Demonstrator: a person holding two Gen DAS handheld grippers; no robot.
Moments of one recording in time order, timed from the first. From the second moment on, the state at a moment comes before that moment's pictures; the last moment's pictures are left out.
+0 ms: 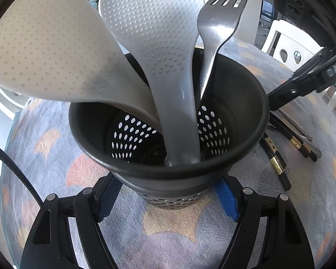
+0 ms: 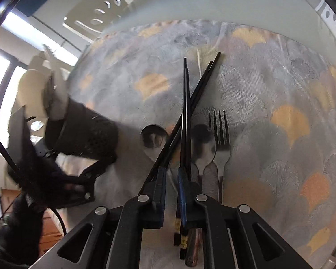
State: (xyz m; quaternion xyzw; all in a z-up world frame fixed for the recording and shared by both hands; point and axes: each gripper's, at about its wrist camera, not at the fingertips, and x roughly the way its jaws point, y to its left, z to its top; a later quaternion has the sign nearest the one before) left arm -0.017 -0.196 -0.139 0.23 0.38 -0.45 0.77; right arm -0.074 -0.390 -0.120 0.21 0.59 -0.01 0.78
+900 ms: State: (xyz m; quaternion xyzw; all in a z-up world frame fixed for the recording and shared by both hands) left arm -0.008 -0.196 -0.144 0.23 0.38 -0.46 0.77; right arm -0.036 -0.389 -0.130 0.18 0.58 -0.08 0.79
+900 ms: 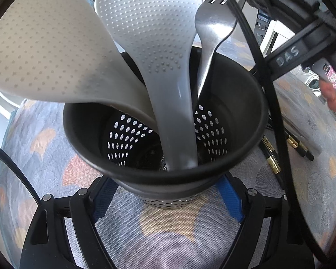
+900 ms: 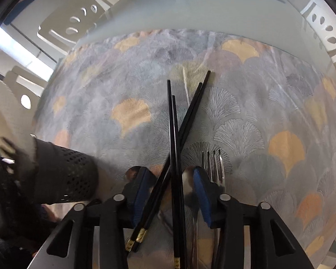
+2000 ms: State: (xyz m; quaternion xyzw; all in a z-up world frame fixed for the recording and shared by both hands) left arm -0.009 -0.195 -0.142 0.23 0.38 -0.46 0.77; right arm -0.129 -0.394 -0.083 0.28 0.52 -0.05 0.80
